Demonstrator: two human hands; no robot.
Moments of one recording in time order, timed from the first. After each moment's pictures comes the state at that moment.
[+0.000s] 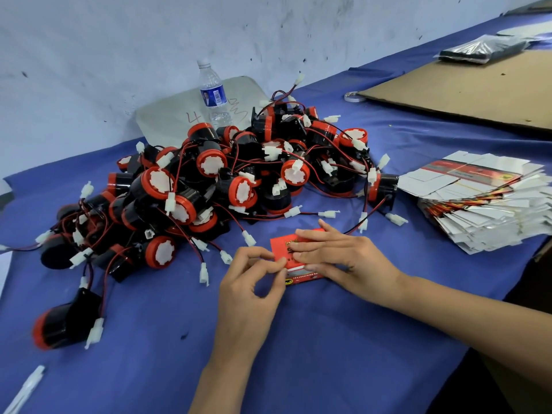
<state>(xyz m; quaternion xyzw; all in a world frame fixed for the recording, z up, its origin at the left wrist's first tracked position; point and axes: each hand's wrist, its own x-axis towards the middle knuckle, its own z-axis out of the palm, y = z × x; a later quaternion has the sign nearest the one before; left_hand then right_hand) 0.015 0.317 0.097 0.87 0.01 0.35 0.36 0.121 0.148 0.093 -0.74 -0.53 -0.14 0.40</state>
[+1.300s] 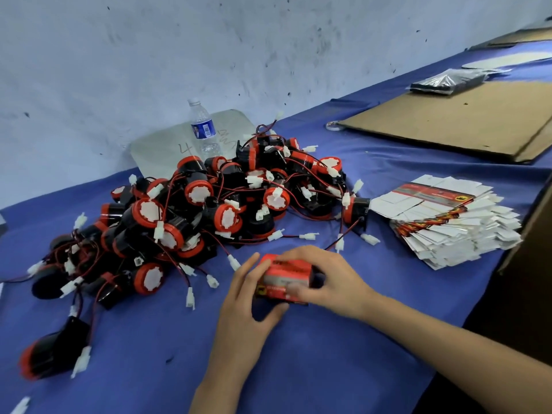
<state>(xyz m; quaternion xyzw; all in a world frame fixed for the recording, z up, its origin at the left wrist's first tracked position) 0.021 0.314 0.087 0.90 -0.02 0.23 0.37 0.118 0.144 0.102 -0.78 -0.40 0.00 0.48</state>
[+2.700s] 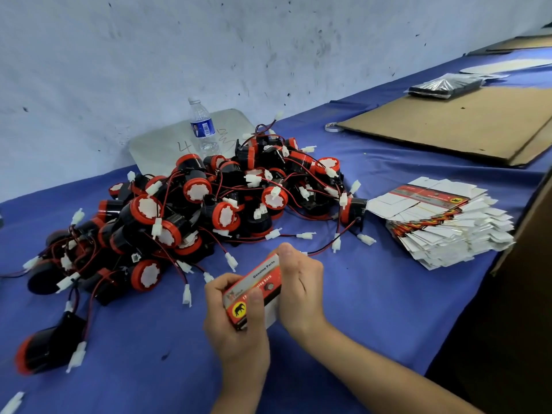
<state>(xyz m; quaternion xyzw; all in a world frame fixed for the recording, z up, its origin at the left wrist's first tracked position) 0.005 0.269 0.108 0.71 0.09 0.45 0.53 0.066 0.211 0.119 -0.64 -0.18 -0.12 0.74</state>
